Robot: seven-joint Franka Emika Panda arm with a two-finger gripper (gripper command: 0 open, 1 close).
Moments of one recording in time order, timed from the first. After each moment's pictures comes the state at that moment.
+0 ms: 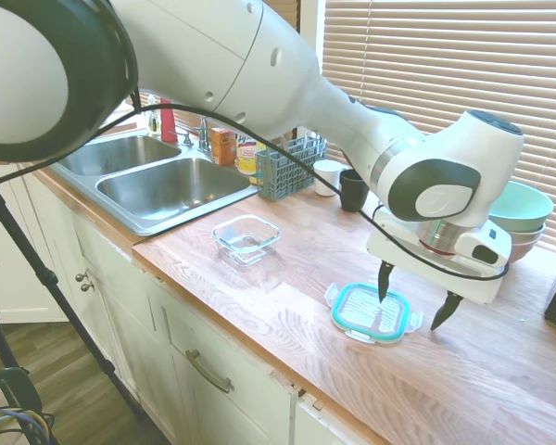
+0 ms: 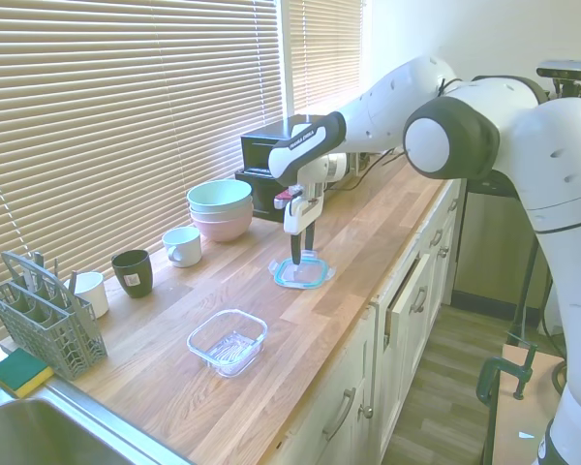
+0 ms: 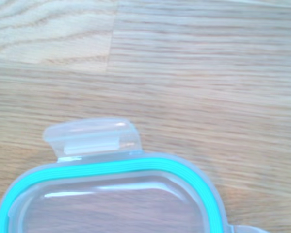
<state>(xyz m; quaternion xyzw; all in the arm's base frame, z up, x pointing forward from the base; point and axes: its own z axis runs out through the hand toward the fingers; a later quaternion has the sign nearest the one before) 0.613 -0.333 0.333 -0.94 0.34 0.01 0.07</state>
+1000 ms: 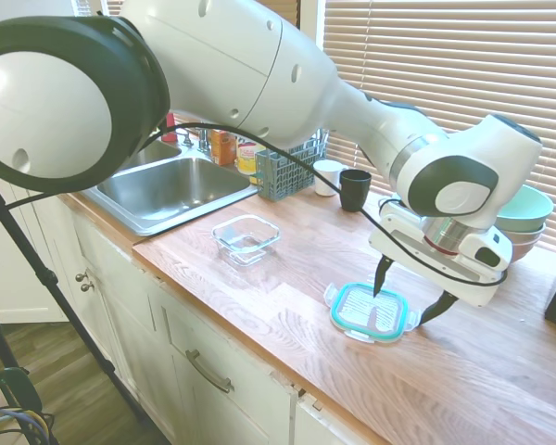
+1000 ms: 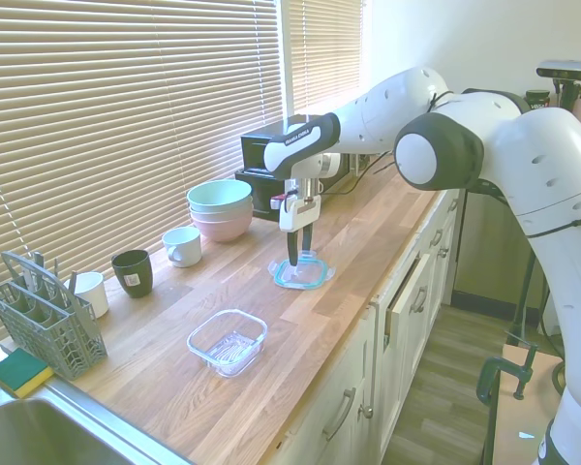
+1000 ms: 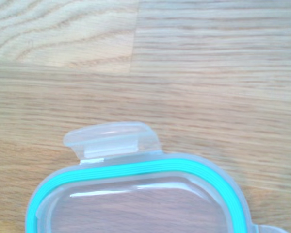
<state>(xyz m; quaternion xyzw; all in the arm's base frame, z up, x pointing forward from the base) 0.623 -0.332 0.328 -0.93 0.34 0.05 0.09</state>
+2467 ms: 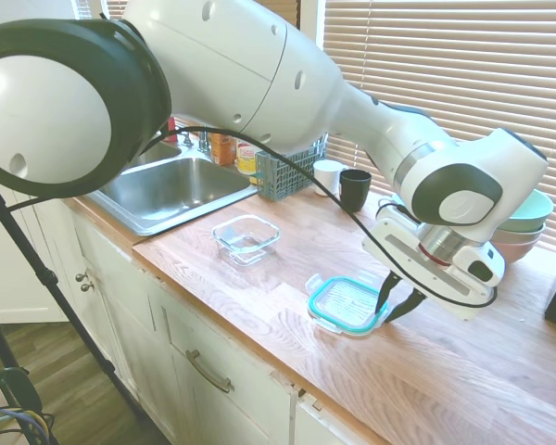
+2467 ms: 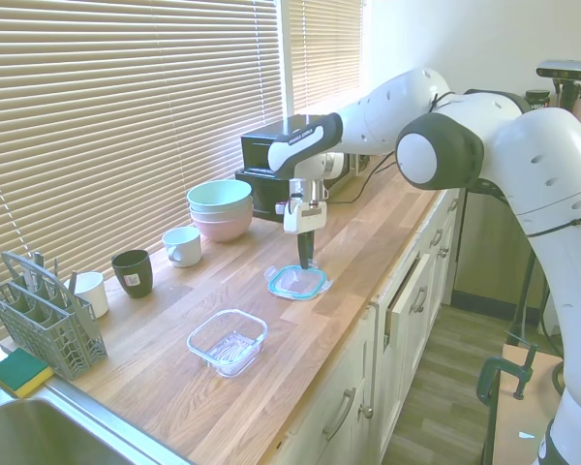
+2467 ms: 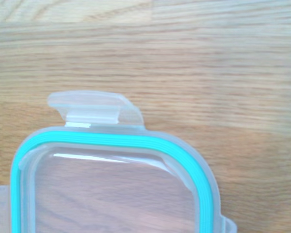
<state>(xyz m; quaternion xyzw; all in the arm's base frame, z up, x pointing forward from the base) 0.608 -0.328 0.316 -0.92 0.35 0.11 0.13</state>
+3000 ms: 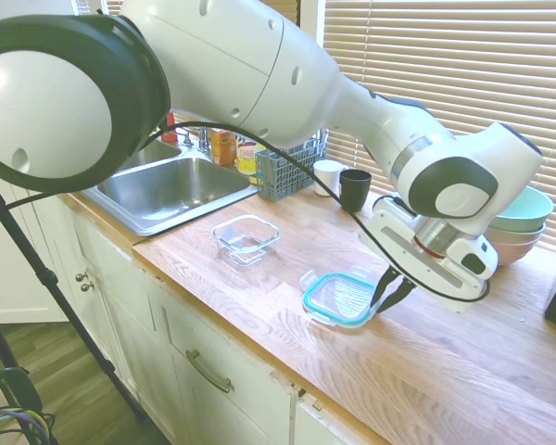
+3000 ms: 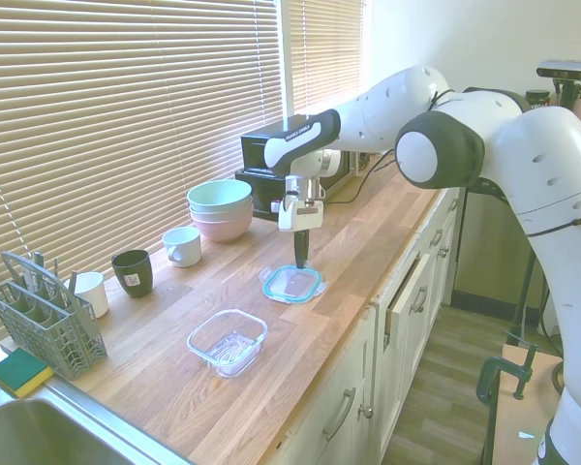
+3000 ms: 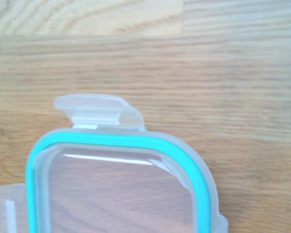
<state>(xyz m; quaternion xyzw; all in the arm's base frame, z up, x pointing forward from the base) 0.613 -0.307 0.352 -0.92 0.36 0.09 0.13</state>
